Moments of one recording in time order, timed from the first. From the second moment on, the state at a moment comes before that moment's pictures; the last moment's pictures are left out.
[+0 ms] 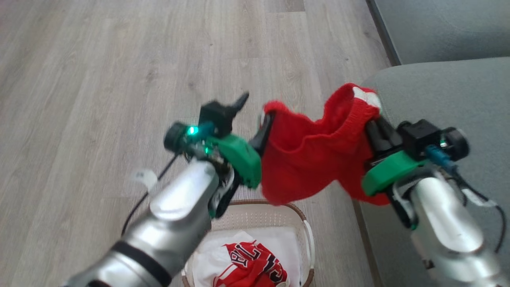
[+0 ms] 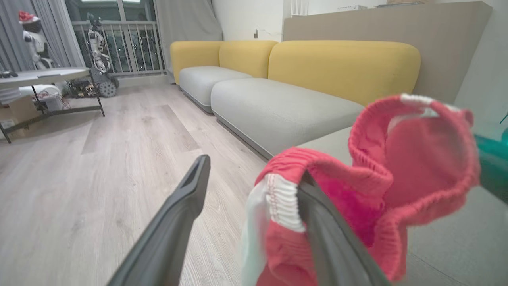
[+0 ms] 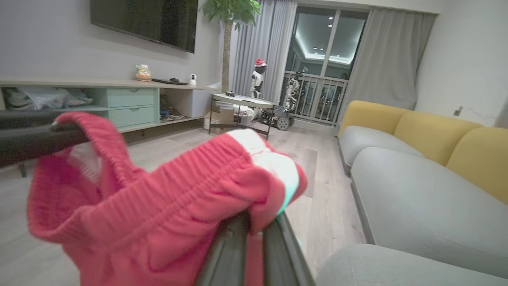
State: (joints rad) left arm -0.76 0.03 -0.90 0.73 -0.66 0.07 -0.25; right arm -0.42 -0.17 0.27 0.42 0.15 0.12 -0.26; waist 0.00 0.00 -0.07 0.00
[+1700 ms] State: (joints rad) left arm -0.58 0.04 -0.78 0.59 -0.40 0.01 -0.25; right arm -0.99 -0.44 0.34 0.54 0.25 0.12 -0.13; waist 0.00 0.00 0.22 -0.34
